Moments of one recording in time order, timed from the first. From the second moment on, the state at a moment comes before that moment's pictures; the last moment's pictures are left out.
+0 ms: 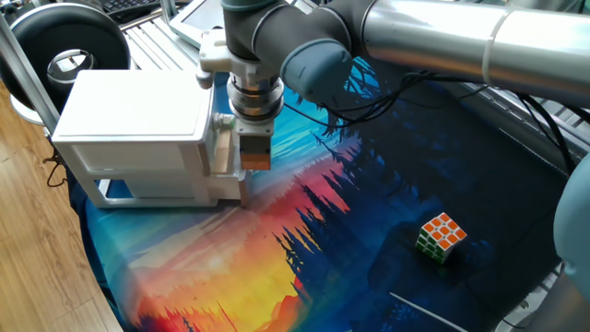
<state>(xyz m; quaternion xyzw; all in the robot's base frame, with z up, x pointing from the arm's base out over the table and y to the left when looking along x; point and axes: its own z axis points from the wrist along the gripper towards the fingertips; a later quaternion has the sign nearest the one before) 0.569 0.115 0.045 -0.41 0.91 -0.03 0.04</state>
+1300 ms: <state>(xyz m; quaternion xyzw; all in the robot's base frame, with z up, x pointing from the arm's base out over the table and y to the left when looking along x) 0.579 0.127 0.046 -0.42 0.91 -0.04 0.03</state>
